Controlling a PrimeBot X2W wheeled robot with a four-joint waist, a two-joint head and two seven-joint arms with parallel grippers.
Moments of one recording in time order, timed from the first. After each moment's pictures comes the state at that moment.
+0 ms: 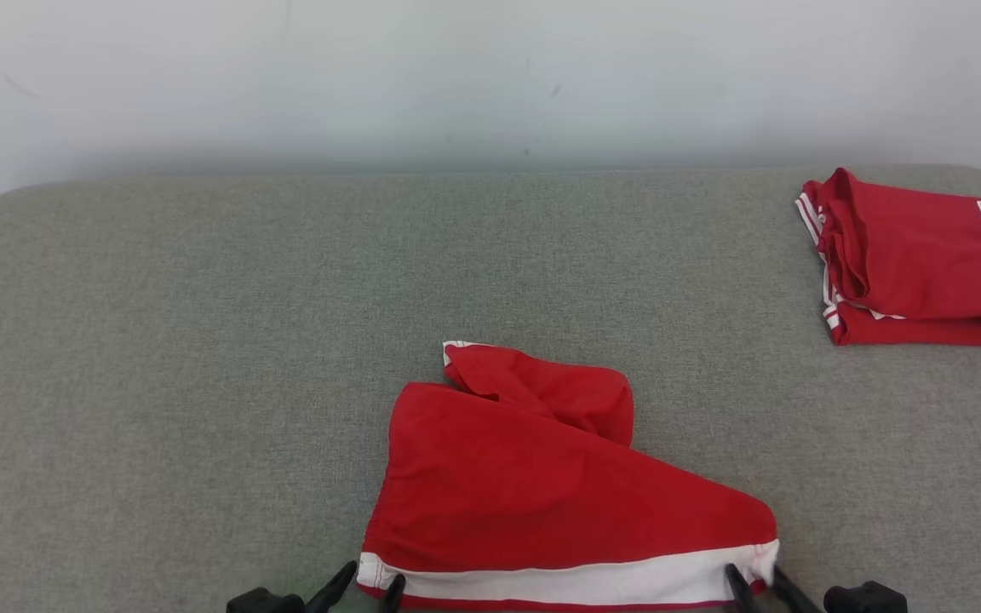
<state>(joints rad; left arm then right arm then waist) -0.18 0.32 -0.65 0.47 -0.66 -0.13 -0.26 0.08 -0.22 0.16 0.31 0.27 0.13 -0.11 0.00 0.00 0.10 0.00</state>
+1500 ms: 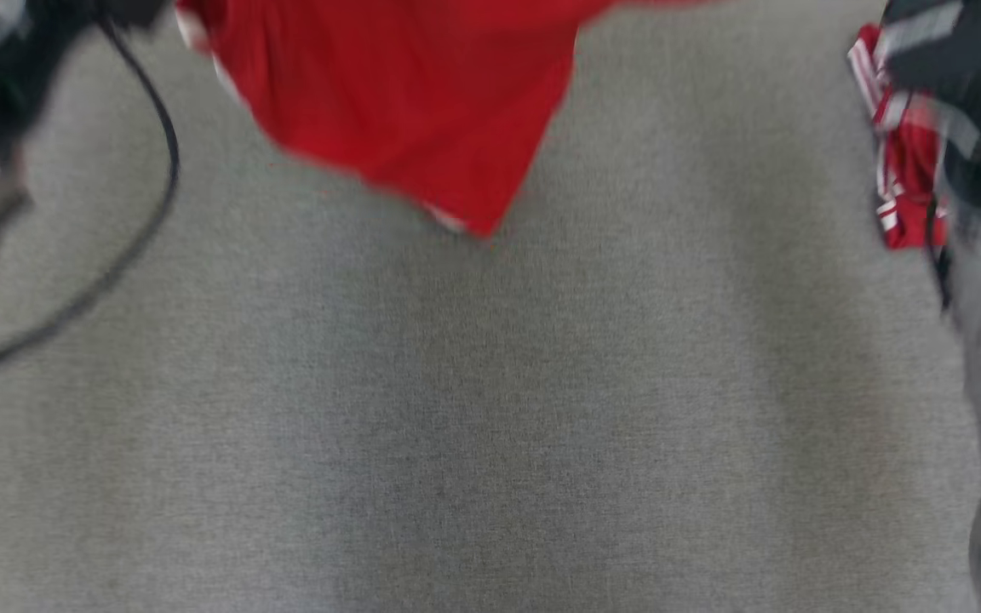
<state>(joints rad) -1.33 0.47 -0.52 0.35 -0.92 -0.13 0.23 -1.01 -0.30 0.15 0.17 0.61 0.13 0.03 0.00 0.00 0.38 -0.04</state>
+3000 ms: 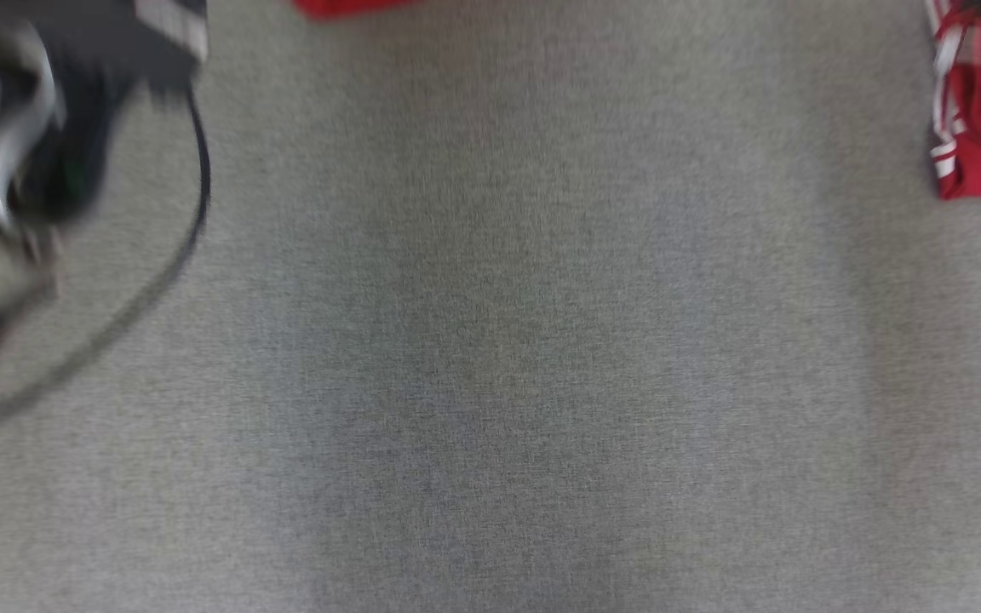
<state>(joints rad) -1.34 0.61 -0.85 0.25 -1.26 -0.10 -0.23 -1.17 -0.50 0.36 0.38 0.75 0.13 -0.16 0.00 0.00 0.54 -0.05</state>
